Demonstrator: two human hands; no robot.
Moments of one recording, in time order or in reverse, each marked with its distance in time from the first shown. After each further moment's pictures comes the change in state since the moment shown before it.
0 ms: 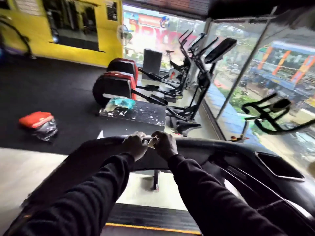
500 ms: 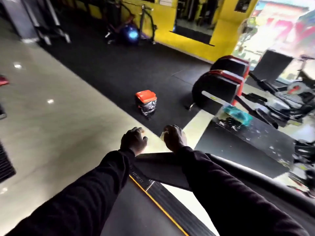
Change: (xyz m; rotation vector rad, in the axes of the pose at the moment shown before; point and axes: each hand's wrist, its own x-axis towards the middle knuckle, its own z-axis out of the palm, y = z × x) left_hand -0.093 -0.421 -0.268 0.235 0.266 -0.632; right_hand 0.018 -0.419 0.276 0.146 -0.448 -0.423
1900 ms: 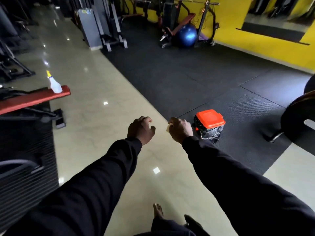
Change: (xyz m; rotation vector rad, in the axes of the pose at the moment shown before) left_hand 0.514 -0.423 -0.084 0.116 0.125 -0.226; right_hand 0.544 -0.318 0.366 0.023 -0.158 -0.267
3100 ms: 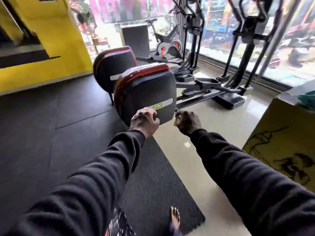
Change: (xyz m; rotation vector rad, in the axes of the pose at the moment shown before) left_hand 0.454 0.735 0.528 -0.159 -0.496 1.385; right_hand 0.309 0.721 -0.269 -0.185 0.855 1.198
